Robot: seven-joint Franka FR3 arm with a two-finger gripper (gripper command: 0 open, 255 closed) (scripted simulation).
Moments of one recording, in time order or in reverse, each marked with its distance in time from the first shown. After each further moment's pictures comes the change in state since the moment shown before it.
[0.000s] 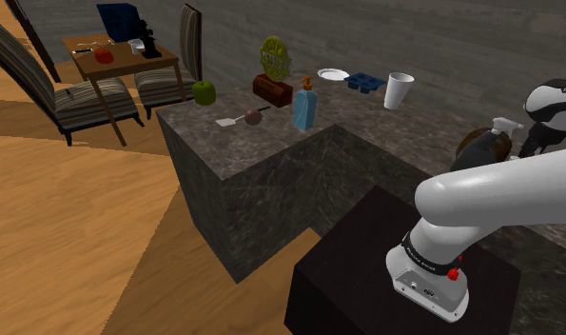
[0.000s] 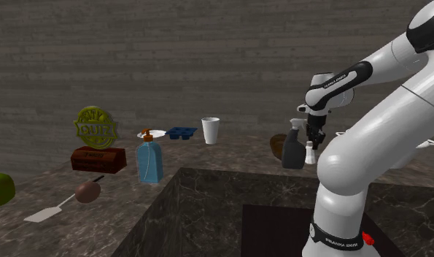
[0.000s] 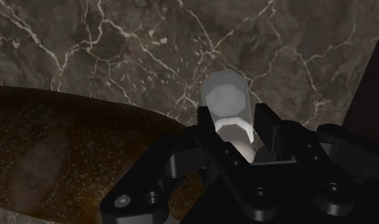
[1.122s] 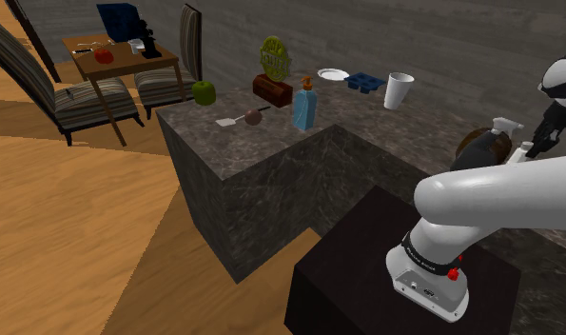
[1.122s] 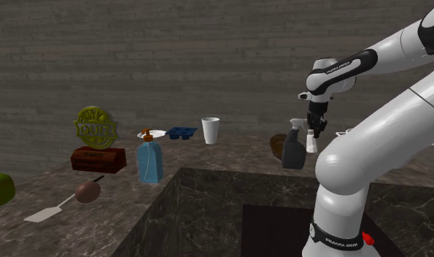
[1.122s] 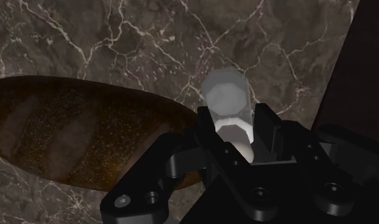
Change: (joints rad) arm -0.041 -0.066 0.129 0.081 0.057 -0.165 -0.022
